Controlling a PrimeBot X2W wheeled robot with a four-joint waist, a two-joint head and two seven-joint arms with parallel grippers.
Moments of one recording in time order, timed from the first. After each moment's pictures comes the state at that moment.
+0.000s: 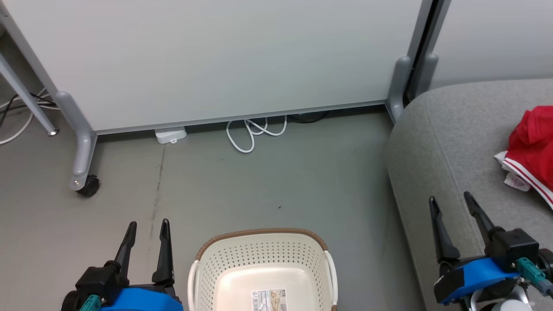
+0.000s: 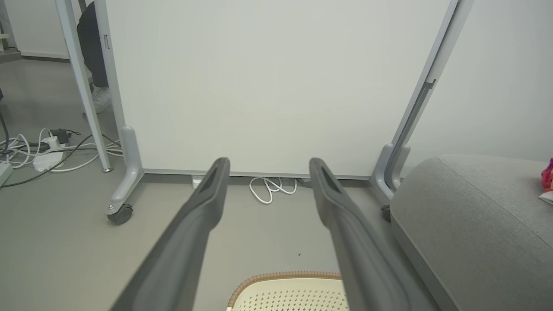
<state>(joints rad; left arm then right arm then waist) -0.01 0.09 -0.06 0.28 -0.26 -0.13 -0.26 -0.05 -0.05 -0.09 0.13 -0.01 0.13 -0.13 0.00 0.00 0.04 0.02</state>
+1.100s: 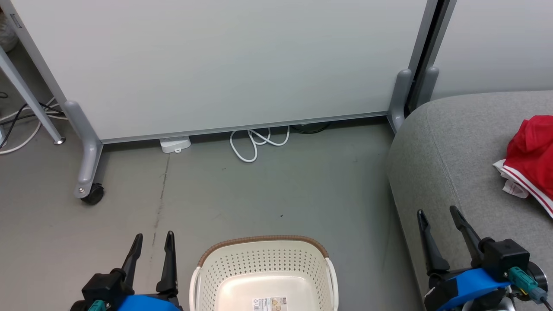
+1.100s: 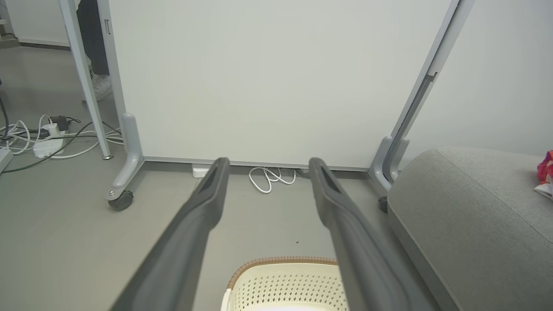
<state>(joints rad) 0.00 0.10 -0.08 0.34 -0.29 -0.13 -0.26 -0.02 -0.05 -0.04 0.15 0.09 0.13 -0.13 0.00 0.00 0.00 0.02</state>
